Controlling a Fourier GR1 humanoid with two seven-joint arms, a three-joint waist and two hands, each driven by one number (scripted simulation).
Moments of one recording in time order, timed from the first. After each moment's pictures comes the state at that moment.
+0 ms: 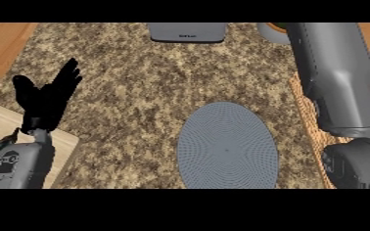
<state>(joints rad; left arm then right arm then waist) -0.25 0.28 0.12 -1.37 0.07 -0.04 0.23 -1.32 -0.17 -0.47 -0.64 1.97 -0.53 1.28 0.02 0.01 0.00</state>
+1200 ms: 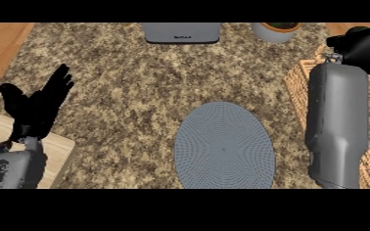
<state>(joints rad) -0.19 0.29 0.16 -1.38 0.08 -0.06 0.21 -0.87 -0.02 -0.68 -1.15 2.08 -0.56 1.18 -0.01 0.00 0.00</state>
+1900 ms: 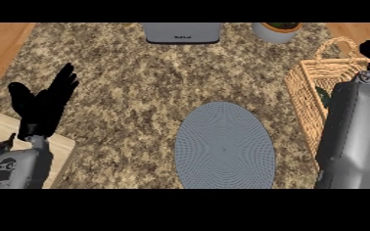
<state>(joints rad) -0.20 0.27 0.14 -1.39 0.06 -0.04 0.22 -0.75 0.00 -0.69 -1.42 1.98 -0.65 1.10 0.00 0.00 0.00</state>
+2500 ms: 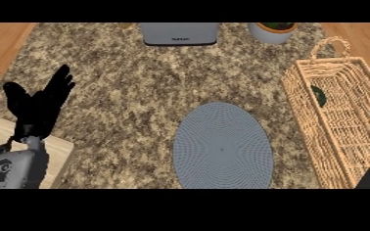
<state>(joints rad) -0.20 0.28 0.16 -1.39 0.07 -0.04 0.23 -0.46 0.00 -0.56 -1.97 1.81 -0.63 1.16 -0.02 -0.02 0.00</state>
